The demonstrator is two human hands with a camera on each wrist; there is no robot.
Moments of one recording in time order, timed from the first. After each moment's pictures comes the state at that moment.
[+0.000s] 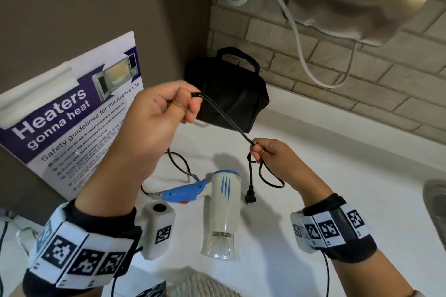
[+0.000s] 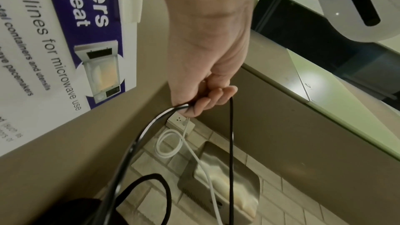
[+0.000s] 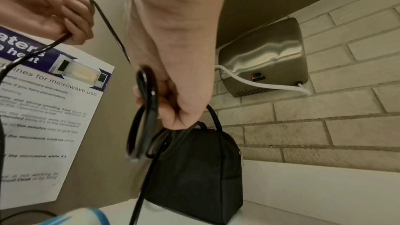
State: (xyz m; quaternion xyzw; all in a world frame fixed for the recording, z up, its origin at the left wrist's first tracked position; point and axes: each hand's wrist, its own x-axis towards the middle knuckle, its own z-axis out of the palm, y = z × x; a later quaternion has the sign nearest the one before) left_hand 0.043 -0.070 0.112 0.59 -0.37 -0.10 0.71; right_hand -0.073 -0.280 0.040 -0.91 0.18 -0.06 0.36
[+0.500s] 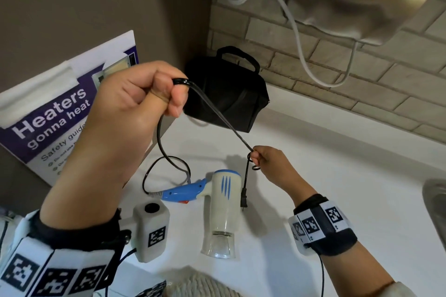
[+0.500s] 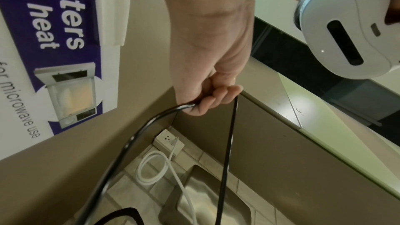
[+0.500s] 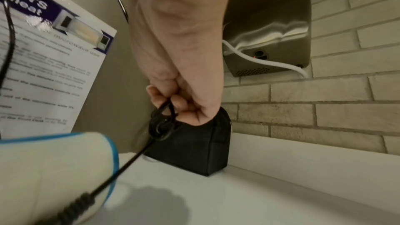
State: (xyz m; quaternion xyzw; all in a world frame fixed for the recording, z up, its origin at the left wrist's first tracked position) left_hand 0.035 -0.050 0.134 0.53 -0.41 -0.07 0.74; right_hand -0.066 -0.295 -0.007 -0.92 0.25 -0.02 0.30
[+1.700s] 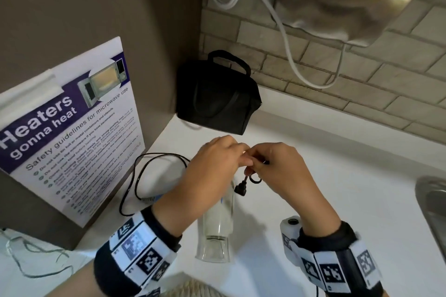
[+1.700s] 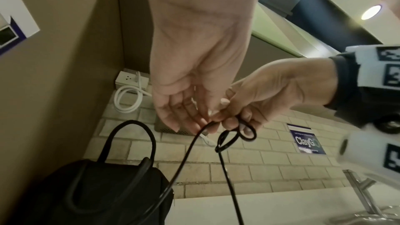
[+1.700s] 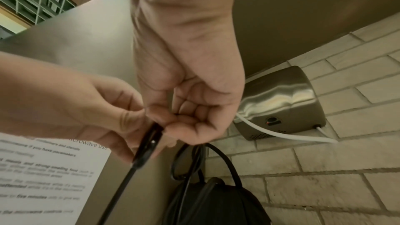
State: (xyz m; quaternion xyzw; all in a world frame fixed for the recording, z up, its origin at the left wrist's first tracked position) left_hand -0.003 -0.136 0.060 0.82 -0.52 -0.10 0.23; right_hand -0.100 -0.244 0.078 -0.92 0.26 -0.07 0.27
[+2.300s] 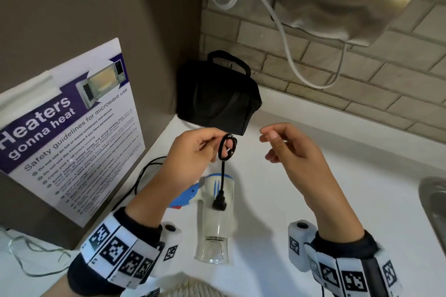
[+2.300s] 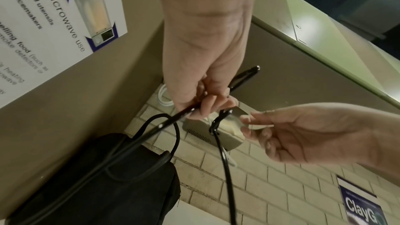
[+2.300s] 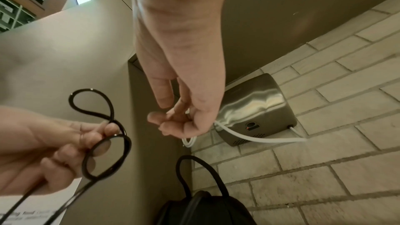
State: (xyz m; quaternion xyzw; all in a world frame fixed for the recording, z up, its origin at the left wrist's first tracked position) left_hand 0.018 -0.115 0.060 0.70 -0.34 -0.20 0.59; right_hand -0.118 -0.256 0.091 -0.80 0.24 -0.23 0.50
